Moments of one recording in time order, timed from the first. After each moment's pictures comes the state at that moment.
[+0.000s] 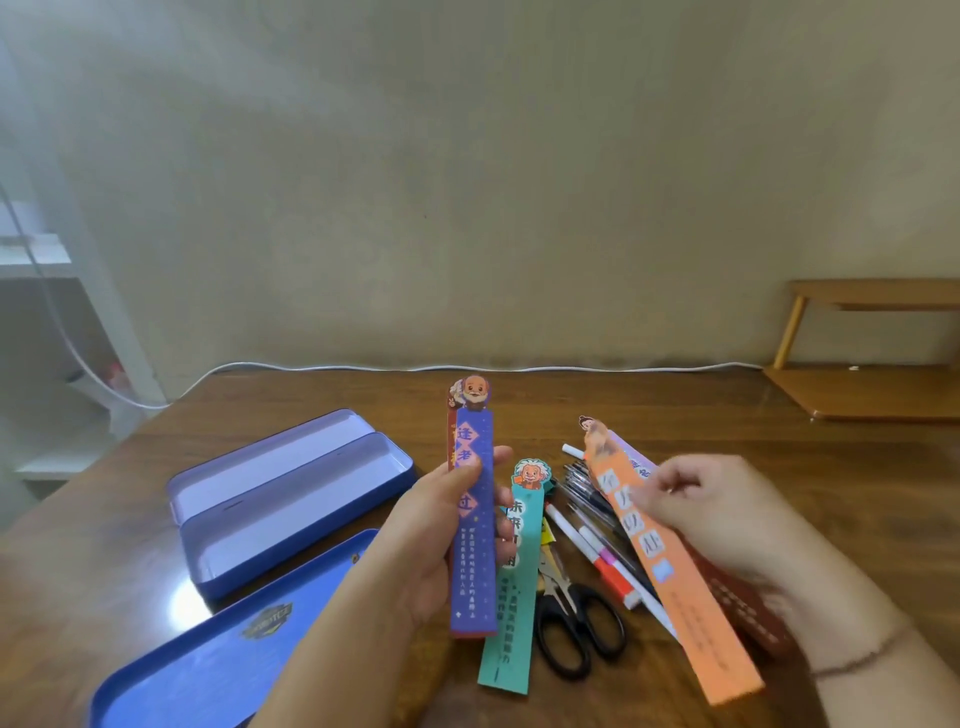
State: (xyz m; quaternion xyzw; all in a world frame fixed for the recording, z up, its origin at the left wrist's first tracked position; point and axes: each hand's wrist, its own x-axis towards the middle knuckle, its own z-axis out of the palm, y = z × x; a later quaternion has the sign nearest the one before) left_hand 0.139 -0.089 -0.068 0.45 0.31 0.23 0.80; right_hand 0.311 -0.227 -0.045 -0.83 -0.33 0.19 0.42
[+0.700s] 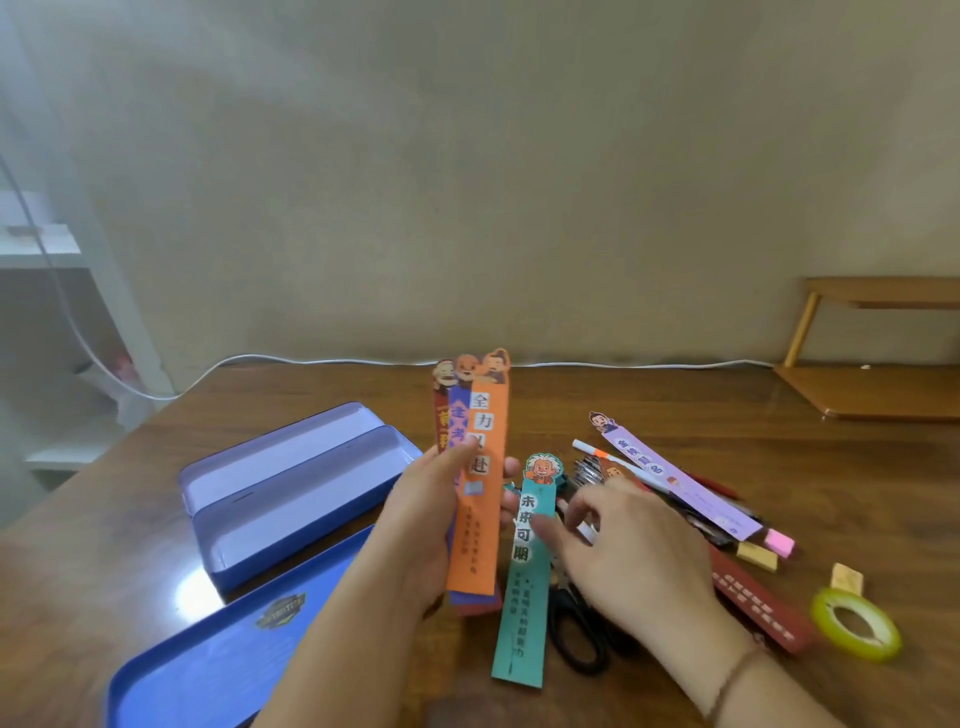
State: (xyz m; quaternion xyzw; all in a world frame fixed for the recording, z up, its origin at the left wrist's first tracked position) left_hand 0.136 -0.083 -0.062 0.42 0.30 0.29 0.81; right_hand 0.255 -0.192 -0.082 -0.86 -0.45 -0.03 0.23
